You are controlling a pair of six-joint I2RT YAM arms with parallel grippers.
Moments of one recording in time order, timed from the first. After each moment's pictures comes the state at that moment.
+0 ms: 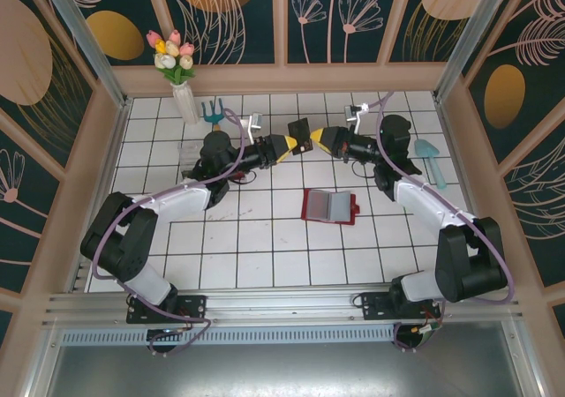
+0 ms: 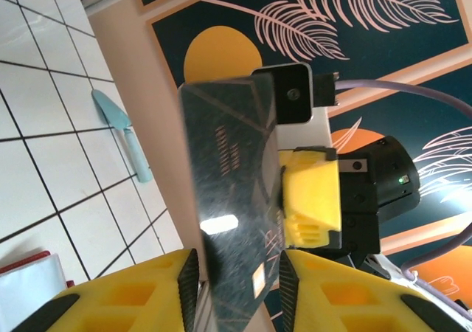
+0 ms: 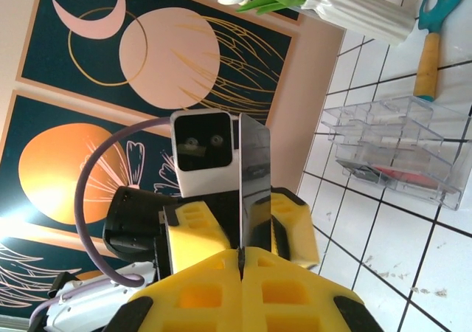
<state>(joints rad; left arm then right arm) -0.54 1.62 0.89 0.79 0.71 -1.24 0.27 1.39 0.86 0.48 -0.97 1.15</state>
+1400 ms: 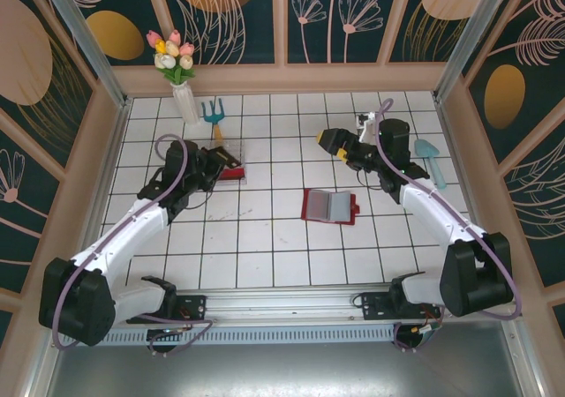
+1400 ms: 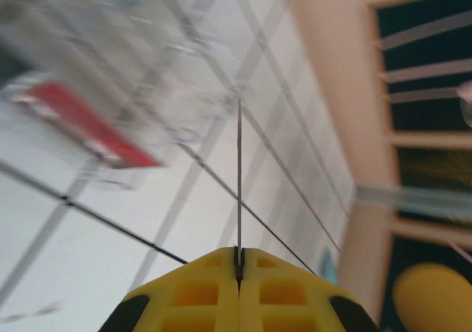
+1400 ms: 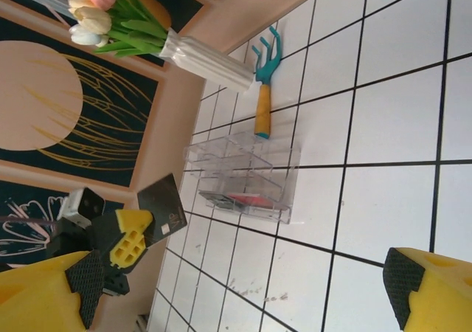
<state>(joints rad) -0.35 1.19 0.79 -0.21 0.06 -1.32 0.27 1.30 0.88 0.03 -0.63 0.77</state>
